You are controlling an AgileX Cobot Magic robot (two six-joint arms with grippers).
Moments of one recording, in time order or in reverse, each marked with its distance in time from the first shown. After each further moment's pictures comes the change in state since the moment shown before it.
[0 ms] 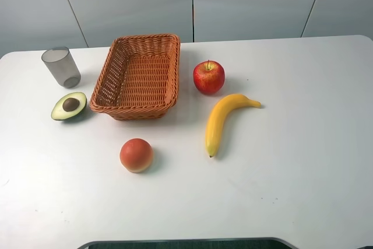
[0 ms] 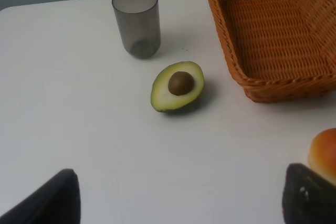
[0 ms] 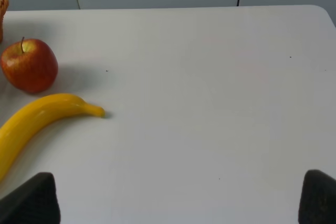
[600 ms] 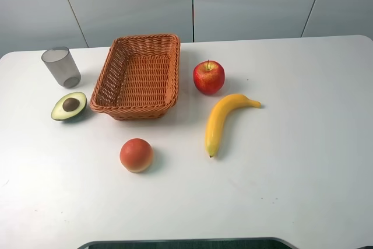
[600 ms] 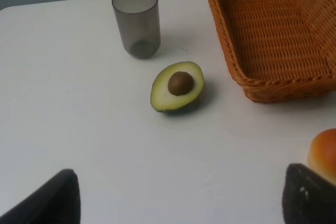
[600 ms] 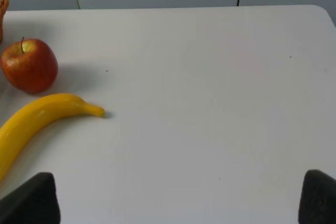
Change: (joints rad) left arm 0.000 0.000 0.000 0.000 0.000 -0.002; right arm 0.000 0.000 0.000 0.000 0.000 0.000
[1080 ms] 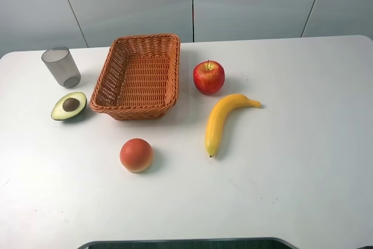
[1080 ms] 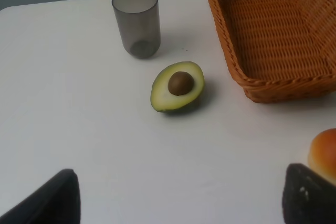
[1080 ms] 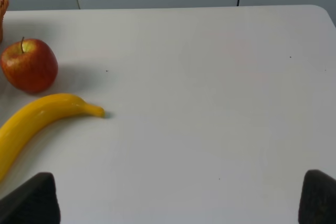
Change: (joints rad) left arm 0.000 0.000 0.000 0.000 0.000 0.000; right arm 0.000 0.000 0.000 0.000 0.000 0.000
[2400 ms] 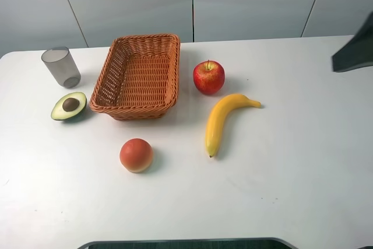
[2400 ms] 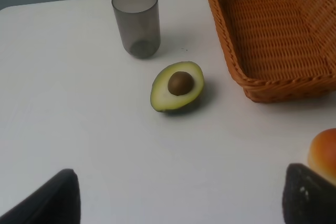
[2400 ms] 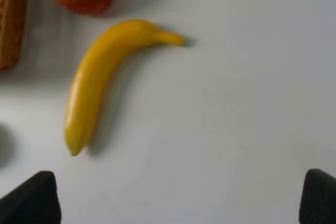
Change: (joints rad) left arm 0.000 0.000 0.000 0.000 0.000 0.000; right arm 0.156 0.937 -0.278 0.180 -0.112 0.130
